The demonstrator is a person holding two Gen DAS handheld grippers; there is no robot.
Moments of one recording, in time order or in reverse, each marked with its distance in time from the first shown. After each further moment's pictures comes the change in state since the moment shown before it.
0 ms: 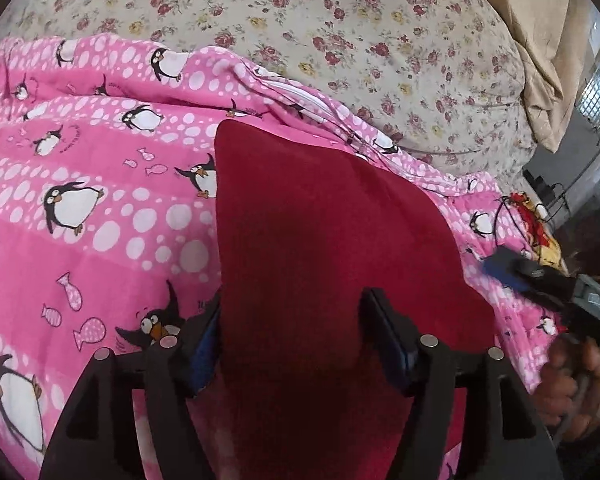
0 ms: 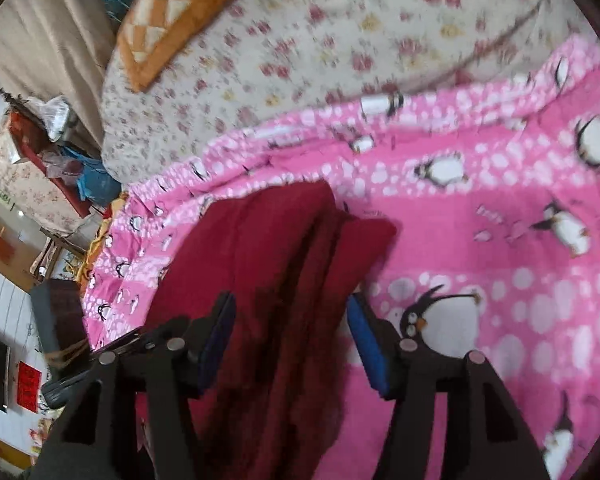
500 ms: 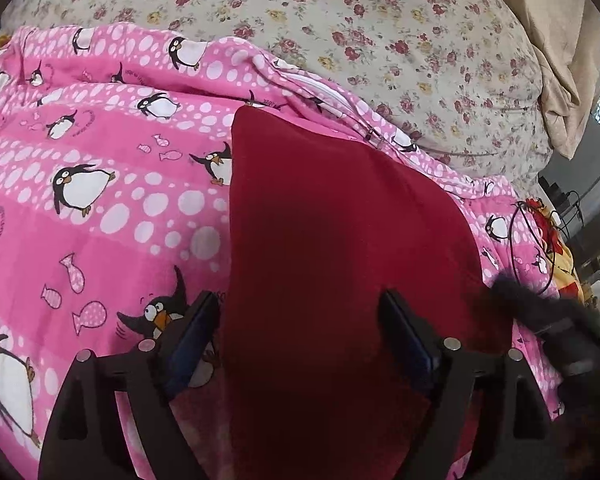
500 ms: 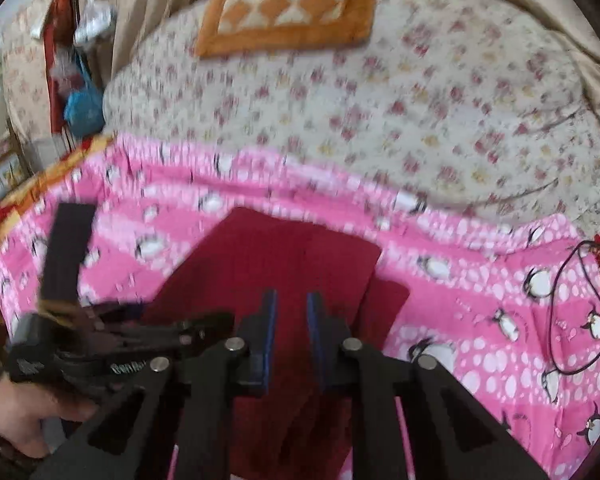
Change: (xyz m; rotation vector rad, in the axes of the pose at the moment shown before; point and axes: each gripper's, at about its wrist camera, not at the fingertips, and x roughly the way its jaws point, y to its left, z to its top) left arm 0.006 0.006 -0.005 -0.046 0.007 0.038; right arm 0.018 0.105 -0.029 -0.372 0.026 -0.284
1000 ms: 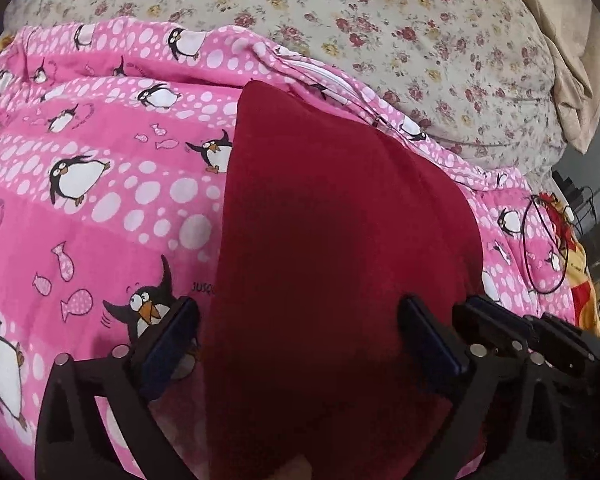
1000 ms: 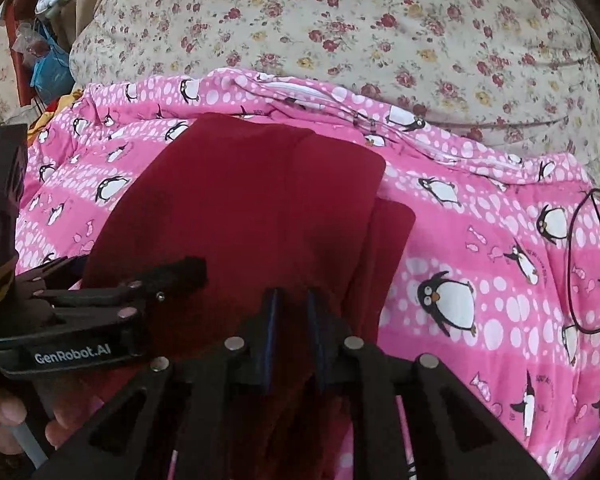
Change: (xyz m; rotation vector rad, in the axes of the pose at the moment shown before) left arm 0.011 -0.011 -0.002 -0.015 0.035 0.054; right arm 0.022 -0.014 -0.014 0.064 0.111 -0.007
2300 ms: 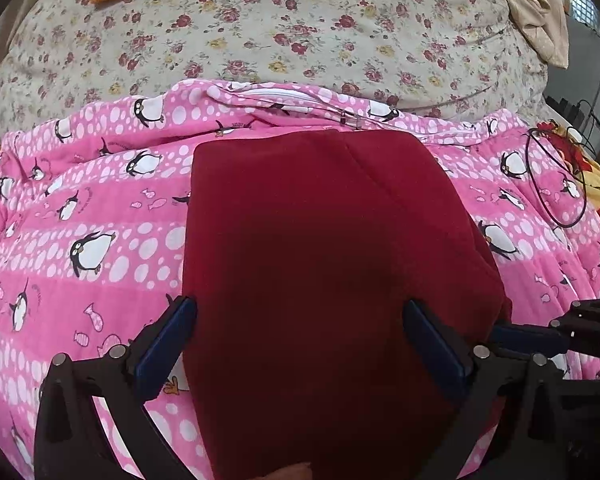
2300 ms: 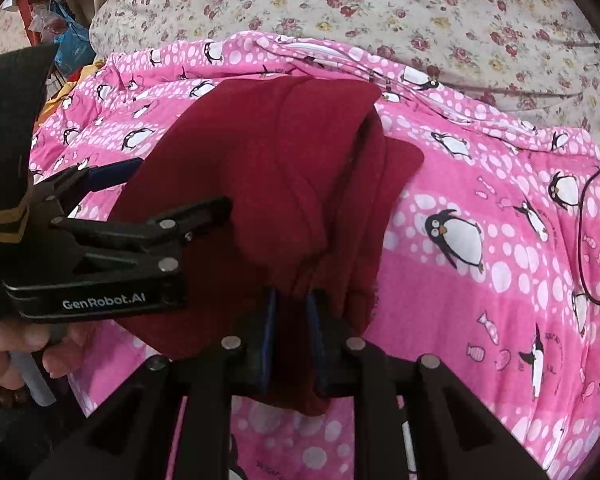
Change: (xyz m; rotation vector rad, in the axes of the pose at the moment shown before) left arm -0.012 -0.045 -0.003 0.302 -0.056 0.146; right arm -0.012 -0.009 -0.030 -0.032 0.125 0.089
